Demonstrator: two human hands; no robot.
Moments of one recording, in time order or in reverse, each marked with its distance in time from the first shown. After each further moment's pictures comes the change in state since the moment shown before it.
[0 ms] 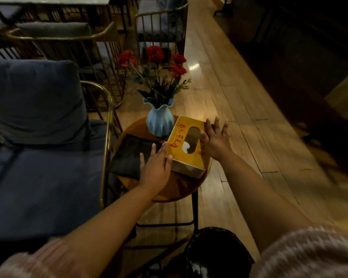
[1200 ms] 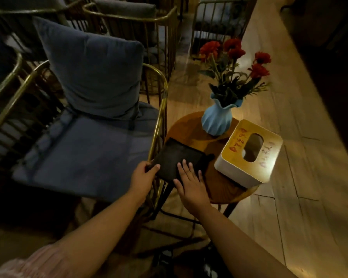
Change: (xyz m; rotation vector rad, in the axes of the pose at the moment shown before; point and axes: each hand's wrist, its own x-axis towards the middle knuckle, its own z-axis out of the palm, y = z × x) left_hand -0.061 -0.141 -0.040 -0.869 0.311 -0.593; right_hand -0.101 -0.117 0.170 -0.075 -0.262 -0.426
